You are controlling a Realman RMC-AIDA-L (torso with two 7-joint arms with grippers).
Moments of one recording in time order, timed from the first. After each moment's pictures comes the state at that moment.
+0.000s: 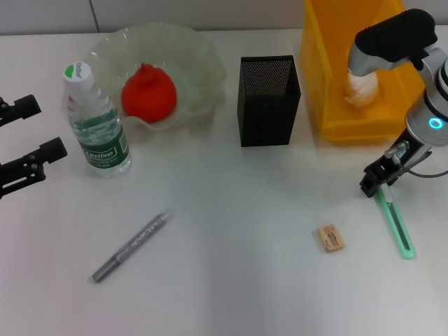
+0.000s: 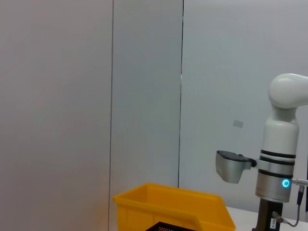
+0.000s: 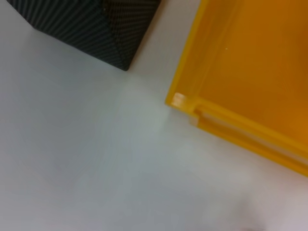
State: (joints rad) left arm -0.19 -2.03 0.60 0.87 1.66 1.86 -1.21; right arm 0.84 2.09 -1.30 -0.87 -2.86 -1.45 2.79
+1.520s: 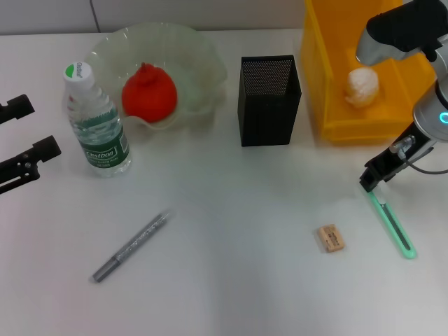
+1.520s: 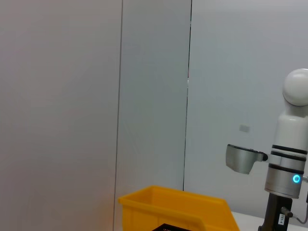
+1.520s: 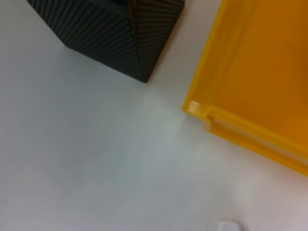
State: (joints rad) left arm -0.19 -2.03 0.58 0.85 1.66 1.87 -1.22; right arm 0.77 2.09 -1.30 -1.04 -2.81 -1.53 2.78
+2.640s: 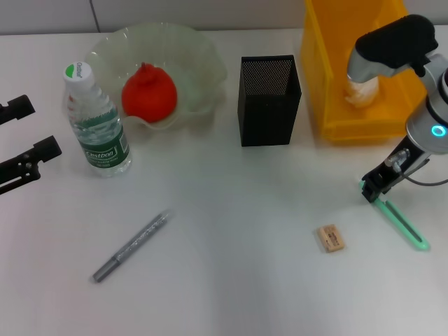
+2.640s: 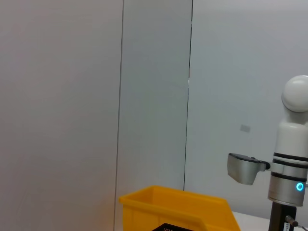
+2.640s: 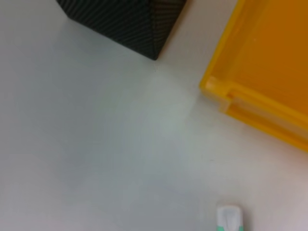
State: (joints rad) left arm -0.19 -2.03 0.58 0.85 1.66 1.86 -1.21; right arm 0.78 2.08 -1.34 -0.98 -2.81 -1.50 2.79
